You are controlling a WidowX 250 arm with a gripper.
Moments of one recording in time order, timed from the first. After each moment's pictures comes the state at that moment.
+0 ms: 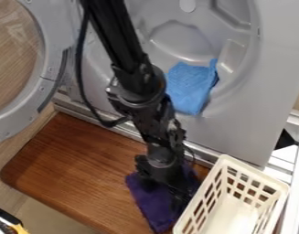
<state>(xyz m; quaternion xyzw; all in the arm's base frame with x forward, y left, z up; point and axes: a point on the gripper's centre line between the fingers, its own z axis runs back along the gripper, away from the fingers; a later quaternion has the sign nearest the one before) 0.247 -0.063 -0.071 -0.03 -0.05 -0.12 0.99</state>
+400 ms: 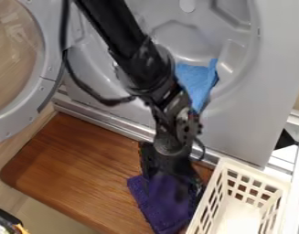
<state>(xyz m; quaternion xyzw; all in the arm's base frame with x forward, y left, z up) 0.254 -0.060 -0.031 0.02 -0.07 -0.12 0.99</state>
